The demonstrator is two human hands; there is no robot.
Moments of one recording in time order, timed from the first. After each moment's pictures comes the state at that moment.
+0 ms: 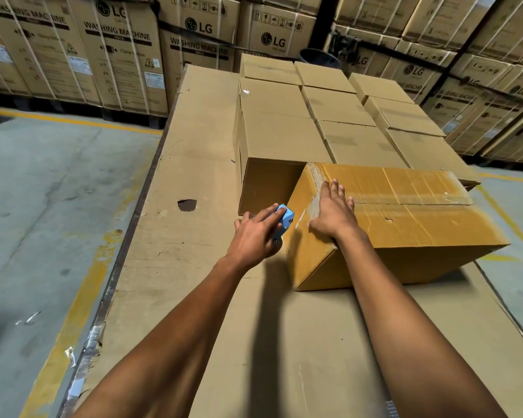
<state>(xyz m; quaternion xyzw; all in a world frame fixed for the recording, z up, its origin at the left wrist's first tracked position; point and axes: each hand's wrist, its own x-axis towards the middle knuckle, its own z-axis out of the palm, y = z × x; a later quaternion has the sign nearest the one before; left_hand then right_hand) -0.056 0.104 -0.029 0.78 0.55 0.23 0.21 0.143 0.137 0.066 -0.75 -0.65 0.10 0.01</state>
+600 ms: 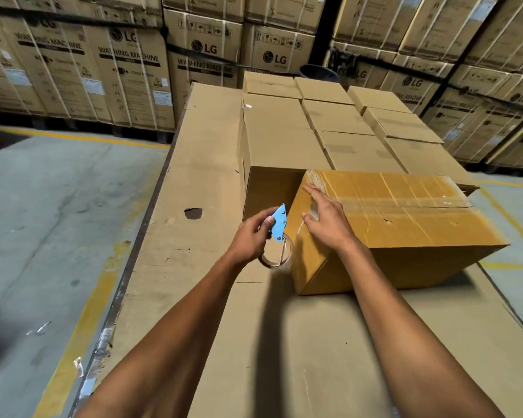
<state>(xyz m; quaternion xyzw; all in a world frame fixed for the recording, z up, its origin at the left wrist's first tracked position) -0.068 0.097 -0.012 0.60 0.48 0.43 0.48 0.136 0.105 0.073 -0.61 -0.74 0.16 0.24</state>
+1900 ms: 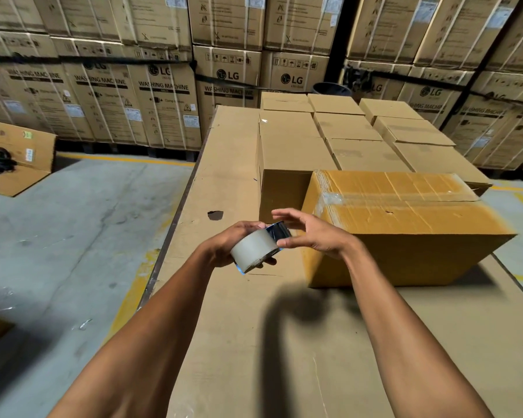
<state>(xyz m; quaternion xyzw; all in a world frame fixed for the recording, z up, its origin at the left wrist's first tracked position) -0.130 0.016 0.055 0.47 0.41 0.27 0.73 0.116 0.038 0.089 -0.45 -0.70 0.52 0.19</state>
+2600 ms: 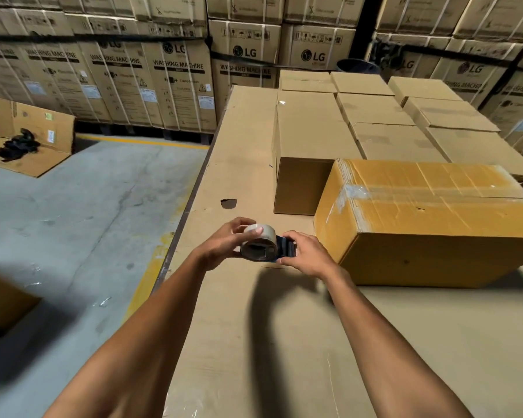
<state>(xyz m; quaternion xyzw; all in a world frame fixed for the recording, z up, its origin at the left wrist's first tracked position) -0.178 0.036 -0.015 0.48 0.55 0.32 0.61 0.079 0.051 -0.025 -0.56 -0.76 0.30 0.13</state>
